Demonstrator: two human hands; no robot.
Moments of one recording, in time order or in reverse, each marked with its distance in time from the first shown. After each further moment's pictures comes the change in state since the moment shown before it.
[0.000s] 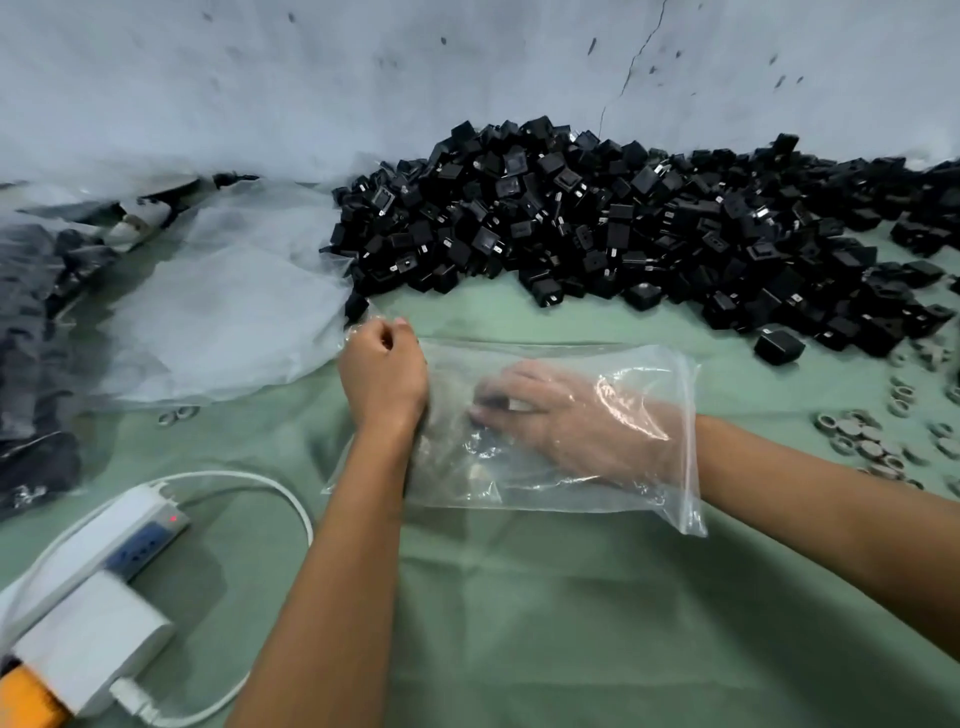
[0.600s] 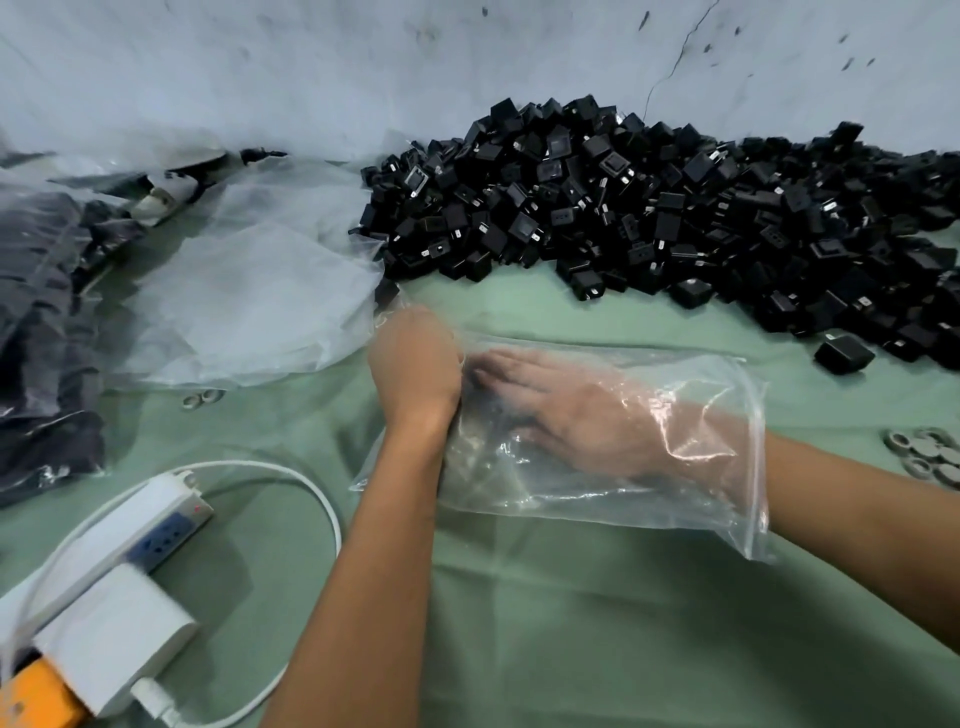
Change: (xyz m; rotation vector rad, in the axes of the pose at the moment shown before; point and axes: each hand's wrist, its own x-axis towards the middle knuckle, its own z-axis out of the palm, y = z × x) left_hand 0.006 -0.008 0.002 -0.107 -0.002 -0.051; right_hand 0.037 0.006 0.019 -0.227 -0.175 -0.050
